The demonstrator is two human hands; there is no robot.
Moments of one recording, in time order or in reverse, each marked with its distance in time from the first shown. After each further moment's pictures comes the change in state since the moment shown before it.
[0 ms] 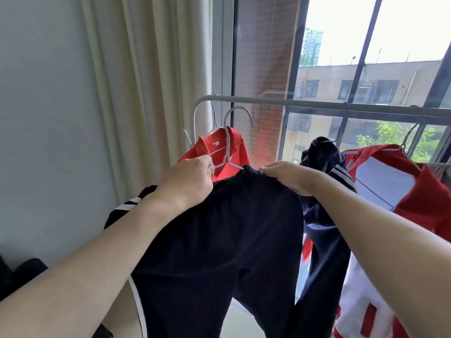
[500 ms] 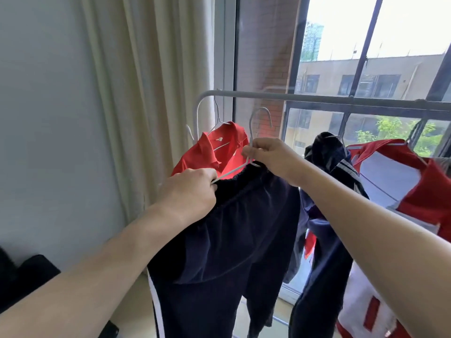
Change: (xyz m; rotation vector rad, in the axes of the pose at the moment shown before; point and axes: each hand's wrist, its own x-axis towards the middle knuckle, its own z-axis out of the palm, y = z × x) left_hand -0.032 -0.003 0.002 0.108 -0.018 0.007; right_hand 0.011 -0.028 0.030 -0.099 0.273 -0.434
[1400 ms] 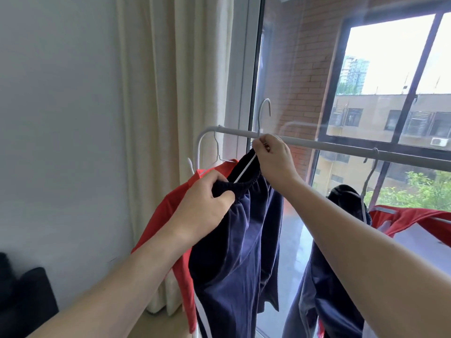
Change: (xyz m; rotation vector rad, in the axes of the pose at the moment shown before) left_hand 0.110 0.076 0.032 -0.771 0.232 -0.169; right_hand 0.135 0.032 -0.060 0.002 0.342 -0.212
